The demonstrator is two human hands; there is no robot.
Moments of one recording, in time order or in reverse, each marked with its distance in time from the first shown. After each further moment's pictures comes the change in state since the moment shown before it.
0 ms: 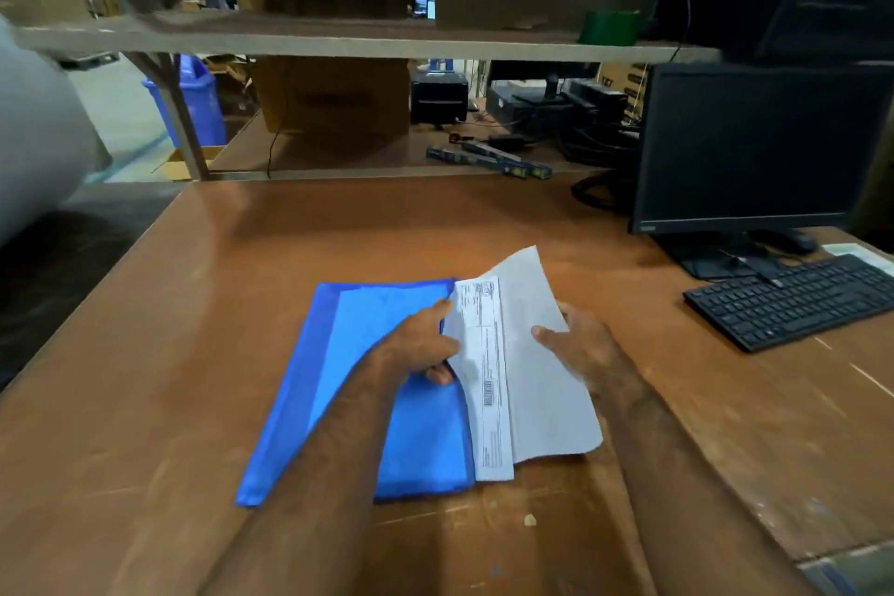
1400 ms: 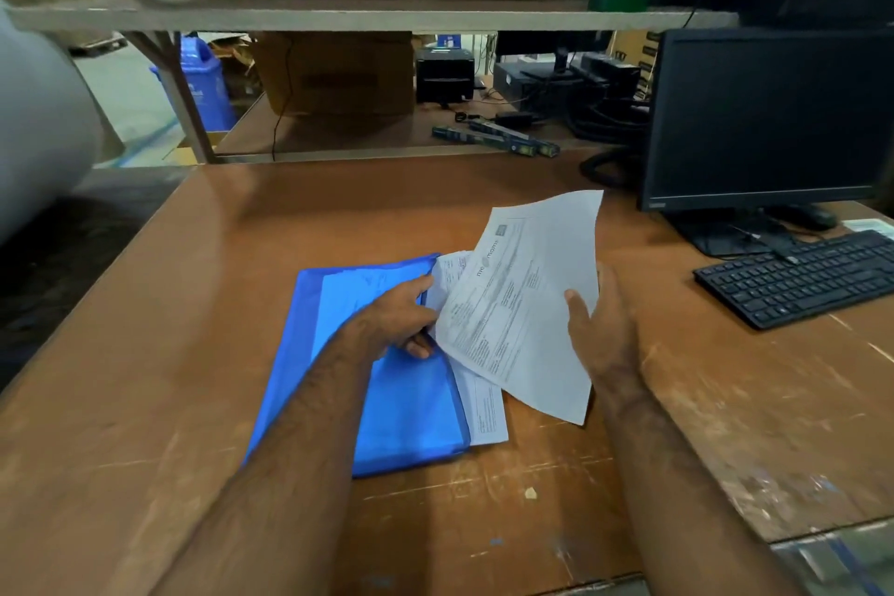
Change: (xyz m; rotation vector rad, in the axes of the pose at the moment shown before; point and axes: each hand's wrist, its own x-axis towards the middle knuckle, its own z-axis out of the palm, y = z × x) left_hand 0.007 -0.014 -0.023 -0.029 0.041 -0.104; right_hand -0.004 0.022 0.010 -0.093 0.475 -0.227
